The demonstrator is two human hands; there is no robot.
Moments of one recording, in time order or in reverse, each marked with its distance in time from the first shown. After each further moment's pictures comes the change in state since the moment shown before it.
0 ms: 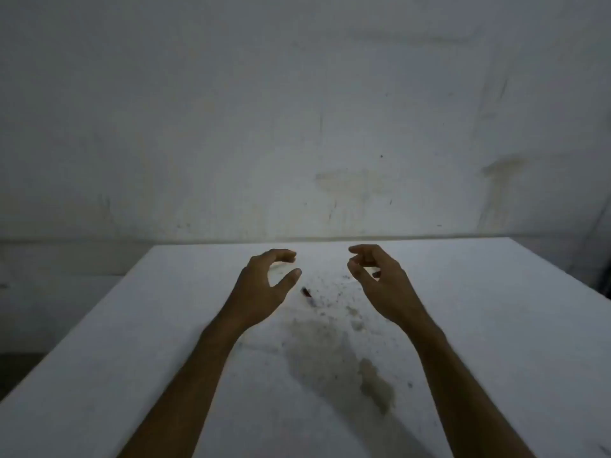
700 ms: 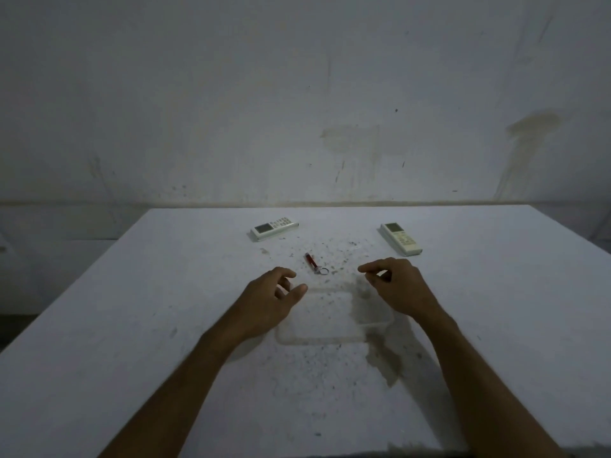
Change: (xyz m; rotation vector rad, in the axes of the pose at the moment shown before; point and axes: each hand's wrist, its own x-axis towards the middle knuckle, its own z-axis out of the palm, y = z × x) left_hand -0.036 -0.056 0.043 0.042 -0.278 -0.315; right_hand -0.007 0.090 0.020 -0.270 -0.190 0.170
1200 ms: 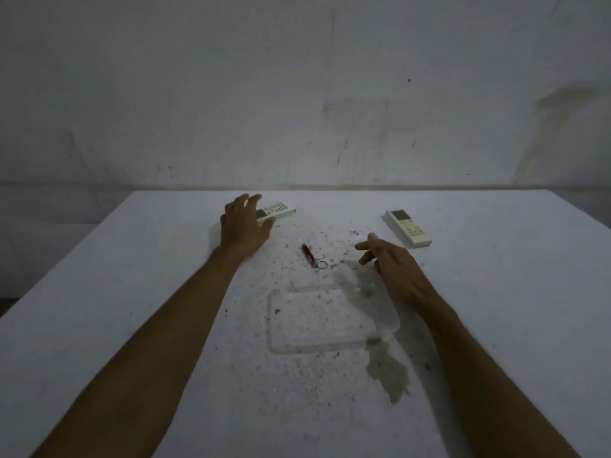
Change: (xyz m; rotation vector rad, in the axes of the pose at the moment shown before) left_hand 0.165 -0.046 -0.030 0.390 0.374 -0.037; right_hand 0.031 0.010 0.013 0.319 -0.032 0.066
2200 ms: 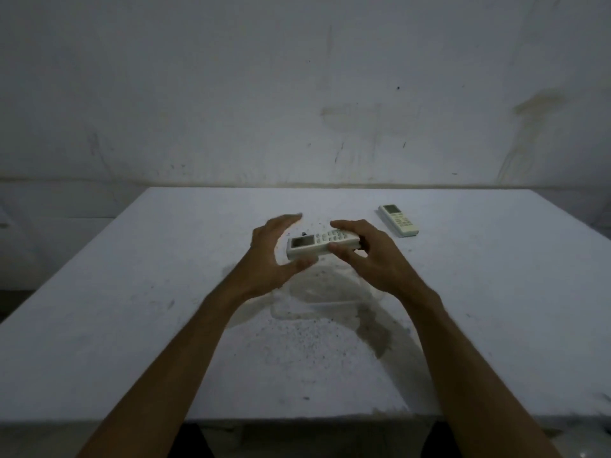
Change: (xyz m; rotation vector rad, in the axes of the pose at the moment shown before) left_hand -0.157 0.056 -0.061 -0.424 -0.228 0.271; right_hand -0.048 -0.047 0.004 -0.082 -0.073 -0.351
